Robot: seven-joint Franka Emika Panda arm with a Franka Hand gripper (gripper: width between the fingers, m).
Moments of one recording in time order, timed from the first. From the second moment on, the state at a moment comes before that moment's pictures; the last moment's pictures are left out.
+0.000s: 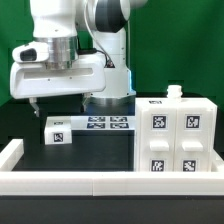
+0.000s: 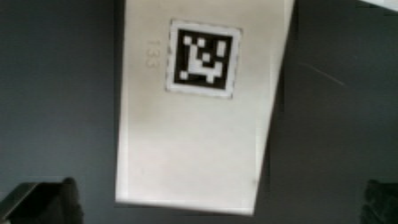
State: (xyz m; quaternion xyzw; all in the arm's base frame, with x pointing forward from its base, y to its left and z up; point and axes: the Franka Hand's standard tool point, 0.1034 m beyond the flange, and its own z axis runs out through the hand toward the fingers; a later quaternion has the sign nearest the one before) arm 0.407 -0.133 0.050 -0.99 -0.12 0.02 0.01
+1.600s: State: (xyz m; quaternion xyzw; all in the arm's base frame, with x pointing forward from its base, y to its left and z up) arm 0.407 -0.112 0.049 -0.99 -0.15 -0.01 -0.01
